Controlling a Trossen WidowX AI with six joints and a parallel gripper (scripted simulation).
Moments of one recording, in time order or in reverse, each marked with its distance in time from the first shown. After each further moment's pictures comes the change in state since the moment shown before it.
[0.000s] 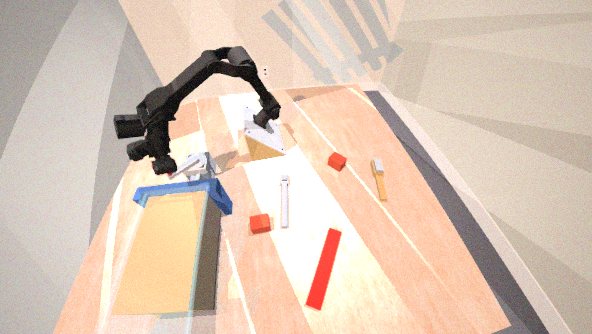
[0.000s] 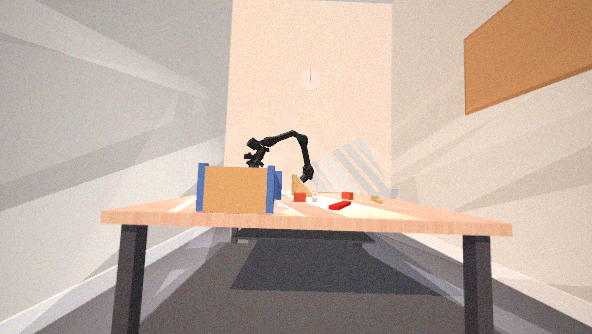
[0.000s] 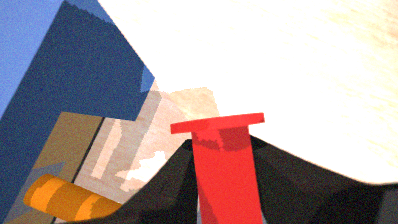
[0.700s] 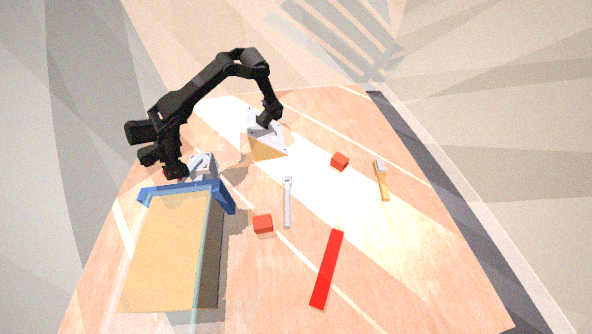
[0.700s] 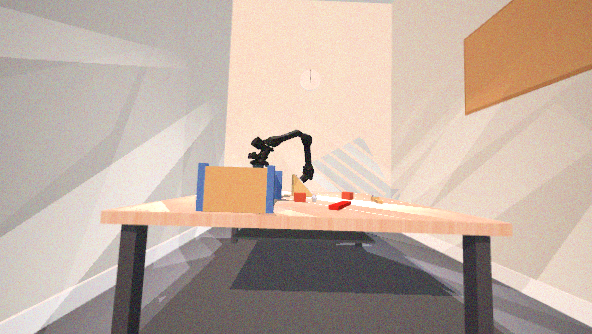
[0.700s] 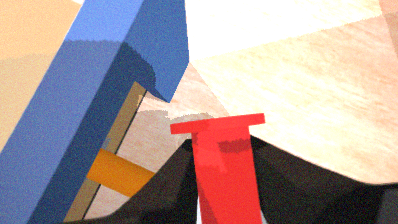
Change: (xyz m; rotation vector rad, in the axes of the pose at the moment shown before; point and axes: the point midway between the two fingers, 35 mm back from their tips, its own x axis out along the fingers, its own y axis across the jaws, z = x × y) arm -0.007 0.039 -0.014 -0.017 0.000 0.020
